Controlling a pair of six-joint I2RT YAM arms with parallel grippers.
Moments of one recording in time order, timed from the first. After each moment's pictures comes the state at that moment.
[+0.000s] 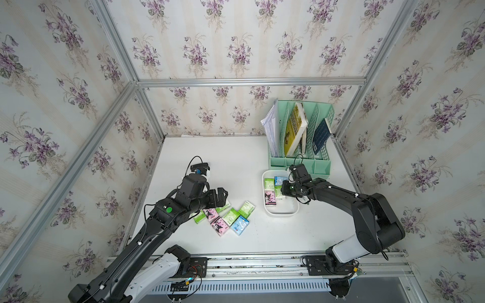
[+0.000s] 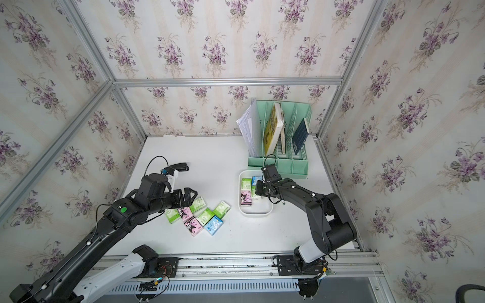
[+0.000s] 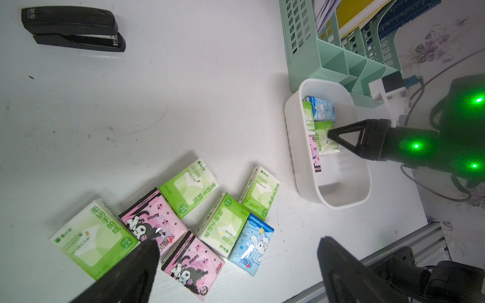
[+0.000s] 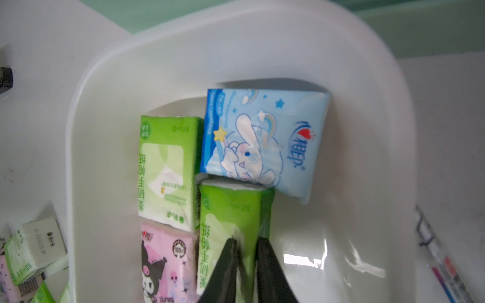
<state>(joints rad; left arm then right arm) -0.52 0.88 0.90 -0.81 0.04 -0.57 0.43 1.56 0.82 -0.30 -0.13 0.52</state>
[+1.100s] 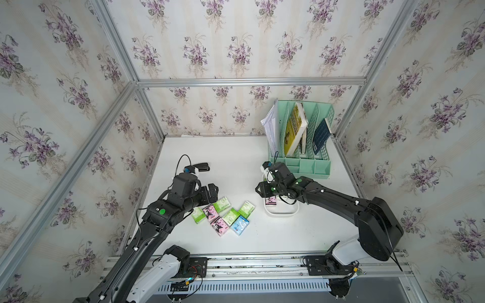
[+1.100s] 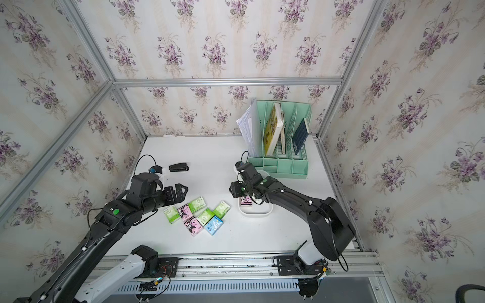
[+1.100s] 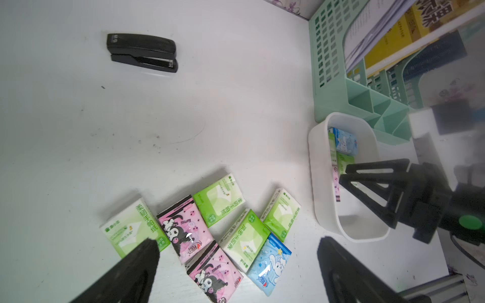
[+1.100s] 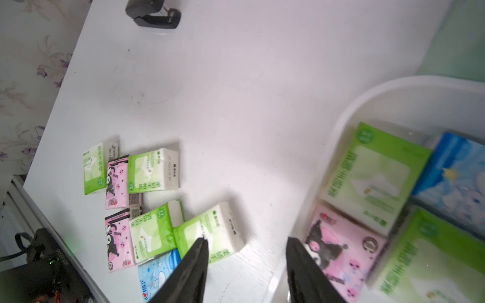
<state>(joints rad) -0.35 0.81 0.88 -0.84 0.01 -0.57 0.77 1.56 1.03 -0.34 -0.15 0.41</state>
